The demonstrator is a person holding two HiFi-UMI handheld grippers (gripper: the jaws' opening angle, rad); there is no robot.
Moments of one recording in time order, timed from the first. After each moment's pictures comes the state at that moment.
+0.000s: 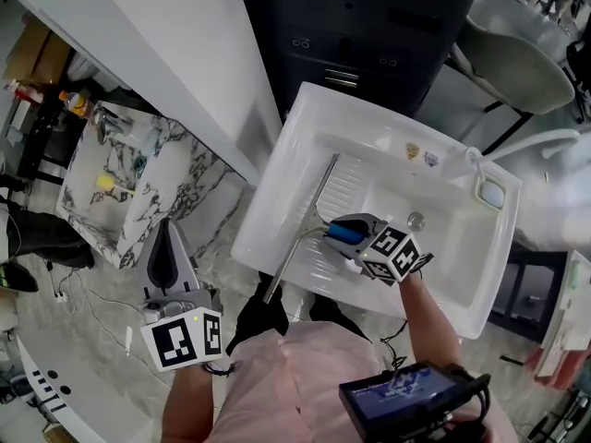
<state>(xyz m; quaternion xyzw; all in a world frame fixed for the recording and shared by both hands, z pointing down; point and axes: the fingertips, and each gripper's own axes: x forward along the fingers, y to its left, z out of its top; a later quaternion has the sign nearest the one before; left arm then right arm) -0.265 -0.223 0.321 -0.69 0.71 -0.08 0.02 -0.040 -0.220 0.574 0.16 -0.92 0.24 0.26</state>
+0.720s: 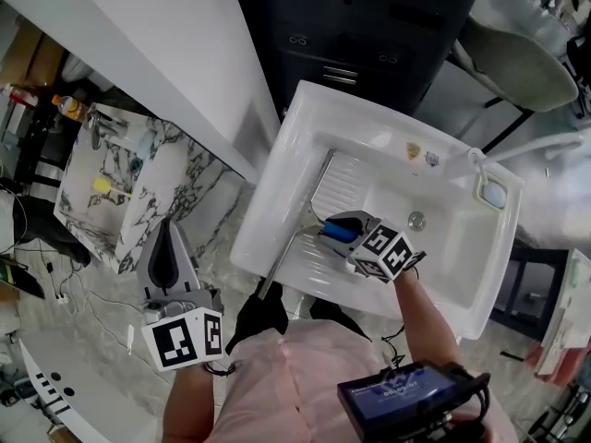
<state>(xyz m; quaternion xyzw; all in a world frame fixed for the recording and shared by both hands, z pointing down) -0.262 -0.240 0.331 -0.70 0.71 -0.09 0.01 -0.050 -0.232 0.586 0.16 -0.92 0.24 0.27</state>
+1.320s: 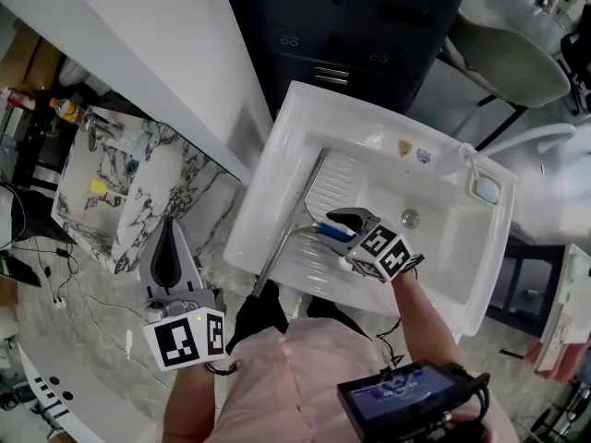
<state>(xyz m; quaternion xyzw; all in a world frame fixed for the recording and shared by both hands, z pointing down) -0.243 -0.234 0.329 -0.71 0.70 -0.08 0.01 -0.034 -0.233 0.576 0.20 -0.92 0.21 0.28</state>
